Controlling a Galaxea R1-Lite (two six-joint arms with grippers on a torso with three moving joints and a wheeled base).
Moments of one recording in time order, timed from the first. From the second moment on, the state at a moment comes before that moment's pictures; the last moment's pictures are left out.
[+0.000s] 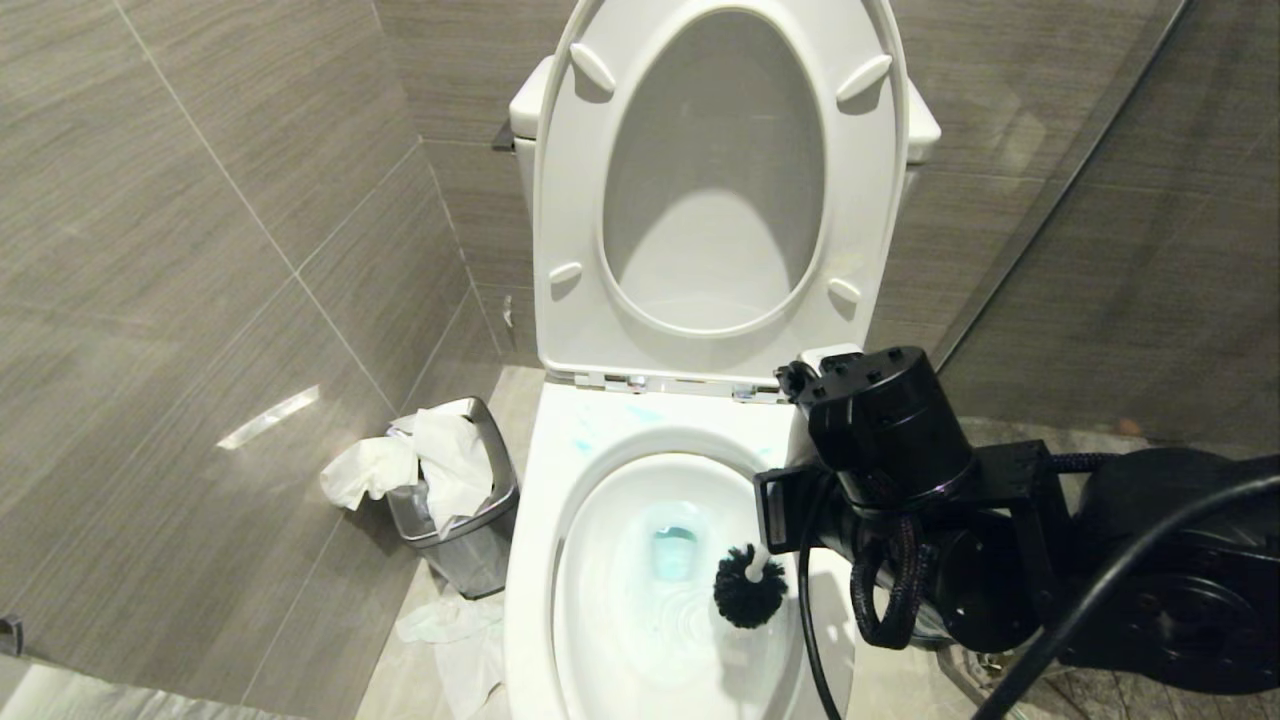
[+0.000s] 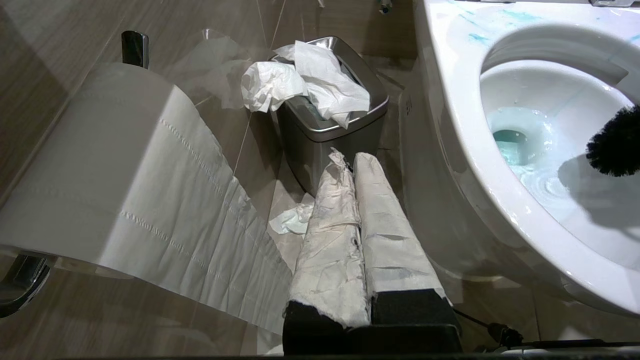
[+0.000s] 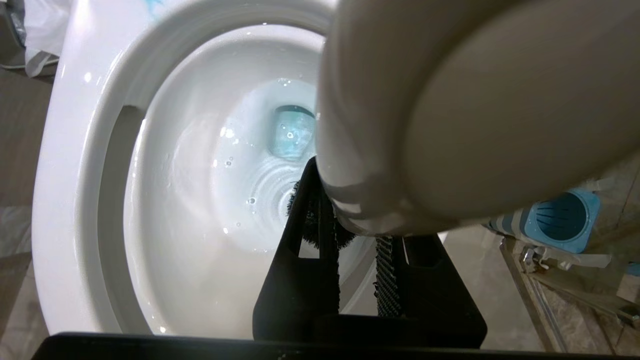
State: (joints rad) left arm 0.00 0.00 0.00 0.00 0.00 0.00; right arm 0.84 1.77 -1.06 -0.10 -0.59 0.36
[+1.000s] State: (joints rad) left arm 0.00 0.00 0.00 0.00 0.00 0.00; right arm 0.81 2.07 -1.44 -0.10 -0.58 0.26
